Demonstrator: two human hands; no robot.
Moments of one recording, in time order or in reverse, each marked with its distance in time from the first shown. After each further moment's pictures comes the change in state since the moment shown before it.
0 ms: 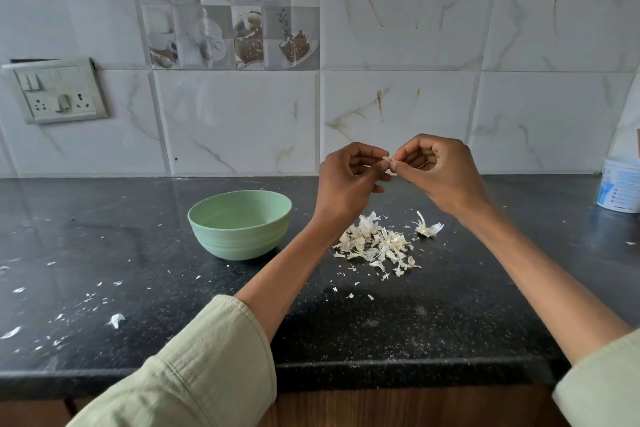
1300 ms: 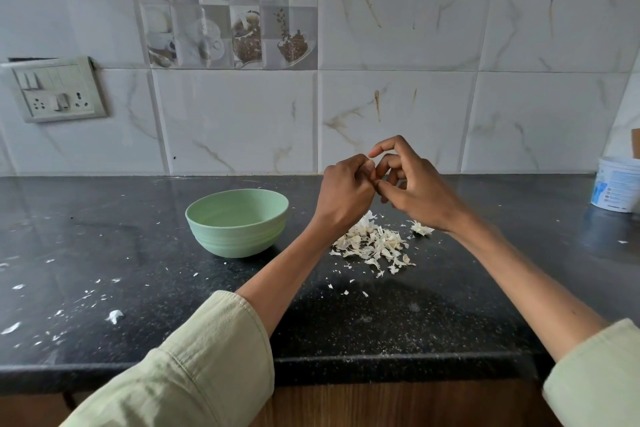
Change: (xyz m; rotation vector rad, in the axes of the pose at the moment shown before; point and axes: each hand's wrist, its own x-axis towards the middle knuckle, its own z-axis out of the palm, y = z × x) left_hand -0.007 0.002 0.003 0.424 -0.035 0.006; right_hand -0.008 -0.001 0.017 -0.042 -0.287 -0.043
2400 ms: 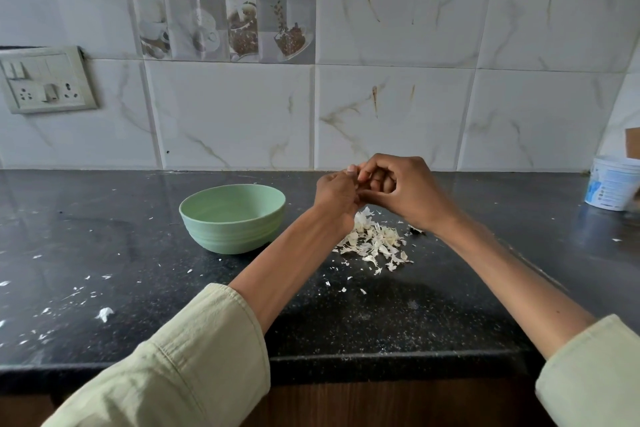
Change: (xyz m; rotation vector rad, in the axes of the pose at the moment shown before) left_hand 0.009 -0.005 0.013 -0.875 0.115 -0.710; right_hand 0.000 0.004 0.013 -0.094 0.052 -0.079
